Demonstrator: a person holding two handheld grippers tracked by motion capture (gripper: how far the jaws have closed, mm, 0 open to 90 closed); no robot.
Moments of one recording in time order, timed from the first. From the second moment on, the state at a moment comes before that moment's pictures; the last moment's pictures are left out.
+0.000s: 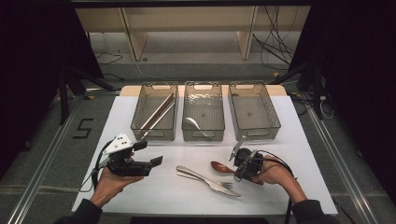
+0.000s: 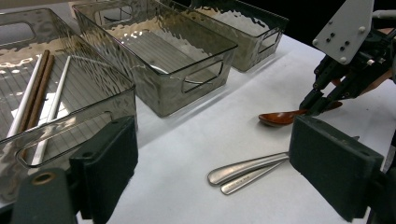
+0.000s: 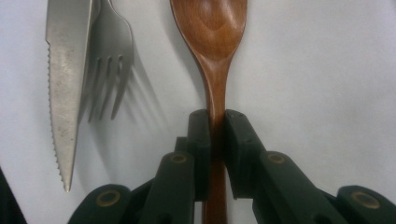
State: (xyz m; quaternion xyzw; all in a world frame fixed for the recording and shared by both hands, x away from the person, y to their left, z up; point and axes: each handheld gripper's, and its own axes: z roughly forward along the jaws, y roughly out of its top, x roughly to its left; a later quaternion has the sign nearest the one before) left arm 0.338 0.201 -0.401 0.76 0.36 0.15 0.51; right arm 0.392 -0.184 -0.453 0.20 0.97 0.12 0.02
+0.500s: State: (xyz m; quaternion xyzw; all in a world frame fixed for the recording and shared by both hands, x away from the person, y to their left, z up) left arm 0.338 0.202 -0.401 0.77 0.36 0.15 0.51; right arm 0.397 -0.198 -0.430 0.27 0.94 0.20 0.03
